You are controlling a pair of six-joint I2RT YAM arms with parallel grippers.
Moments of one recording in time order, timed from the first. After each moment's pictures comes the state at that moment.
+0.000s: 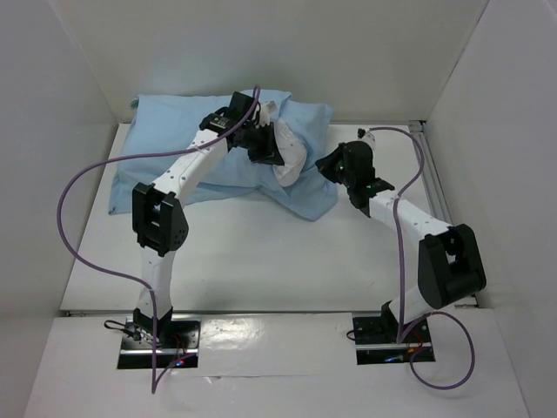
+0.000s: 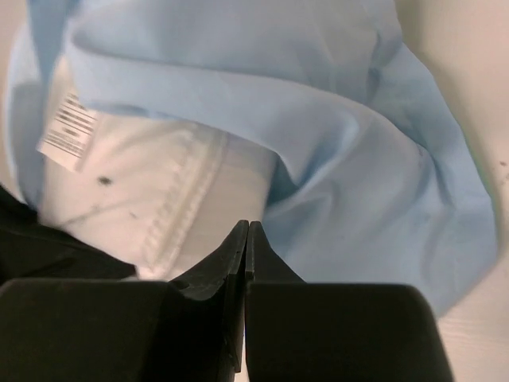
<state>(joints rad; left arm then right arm) -0.42 2.11 2.10 -0.82 0.45 -0.46 0.35 1.50 1.00 0.14 0.07 0.85</state>
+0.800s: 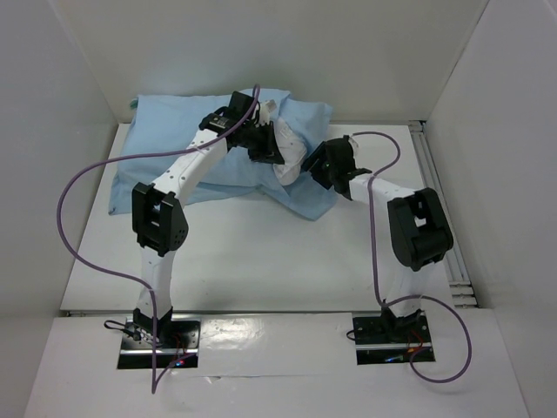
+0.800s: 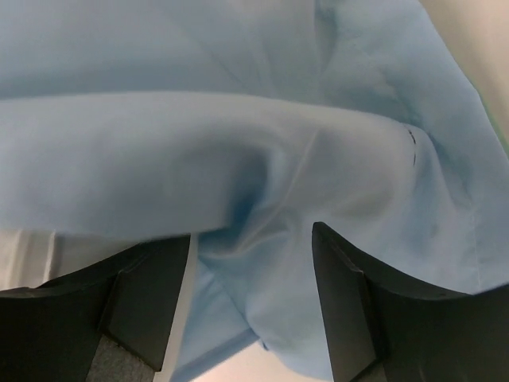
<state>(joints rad) -0.42 2.11 2.10 -0.80 0.46 -0.46 0.34 1.80 1.16 0.06 0.04 0.95</state>
